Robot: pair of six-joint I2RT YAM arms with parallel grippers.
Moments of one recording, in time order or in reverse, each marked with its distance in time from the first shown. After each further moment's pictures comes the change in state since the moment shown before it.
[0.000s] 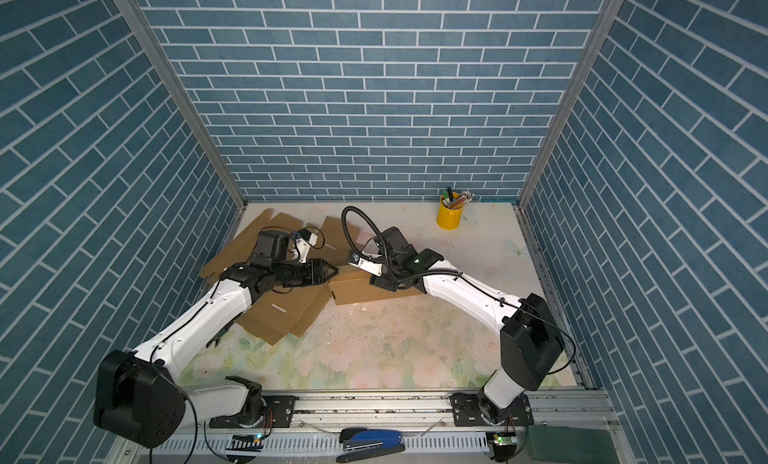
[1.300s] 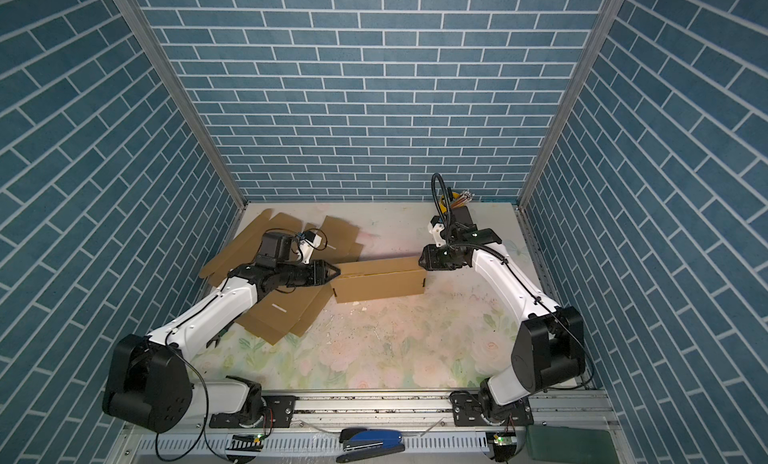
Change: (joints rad) left arm 0.027 0.057 -0.037 0.104 0.066 0.045; right arm -0.469 -0.078 -0.006 -0.292 -0.310 0.828
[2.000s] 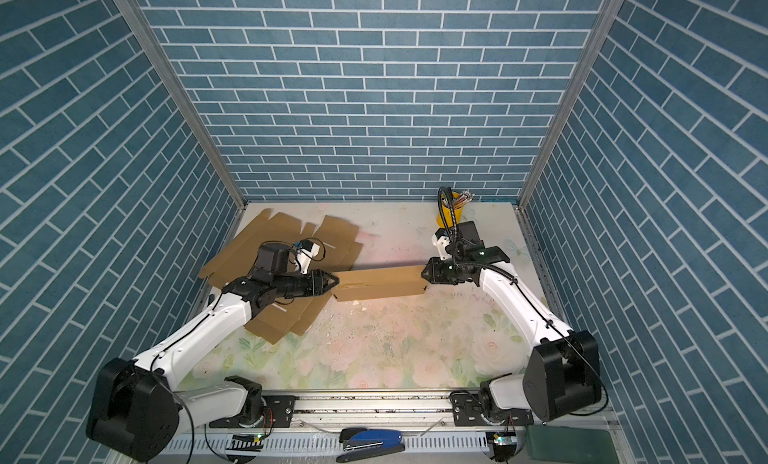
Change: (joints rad) left arm -0.050 -0.169 -0.127 -0.012 -0.021 -0.070; right arm 0.007 -0.198 -0.207 0.046 -0.049 0.056
